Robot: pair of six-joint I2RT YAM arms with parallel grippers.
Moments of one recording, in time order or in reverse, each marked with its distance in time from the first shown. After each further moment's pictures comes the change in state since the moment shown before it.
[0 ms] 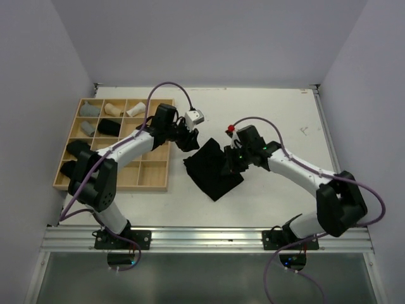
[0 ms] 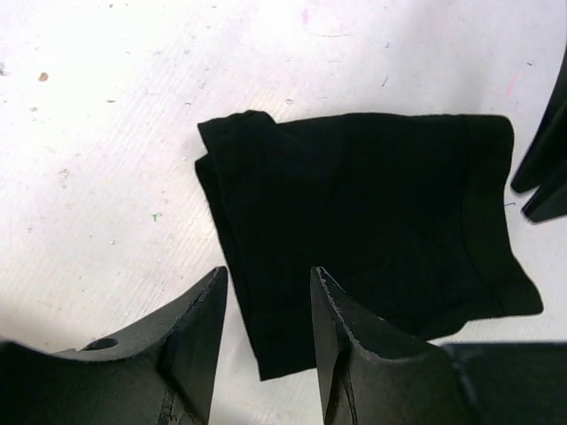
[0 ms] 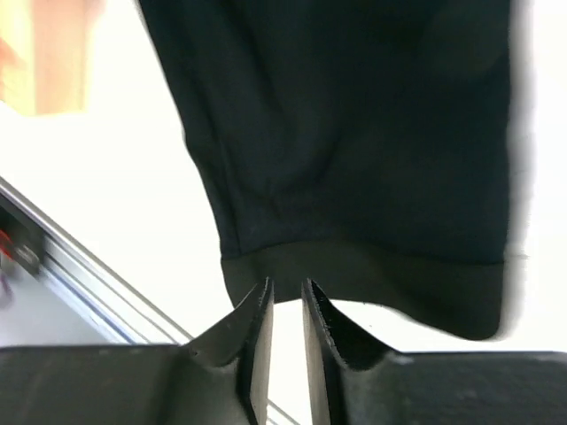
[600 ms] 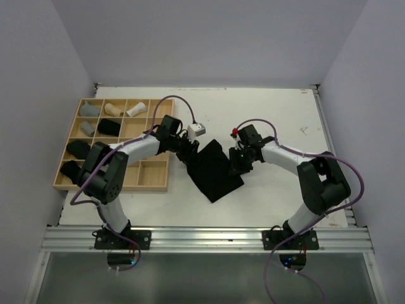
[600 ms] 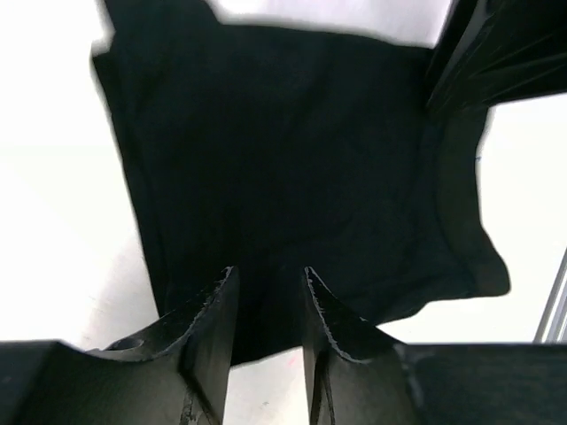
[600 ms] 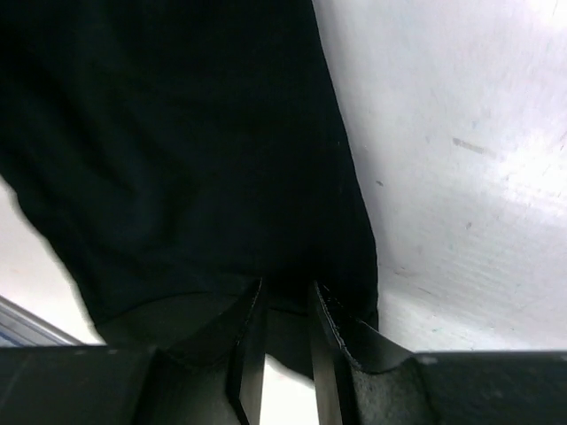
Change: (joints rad) left arm -0.013 0.082 -0.068 -0.016 0.090 -0.072; right arm -0.111 0.142 0.061 -0.042 0.064 -0.019
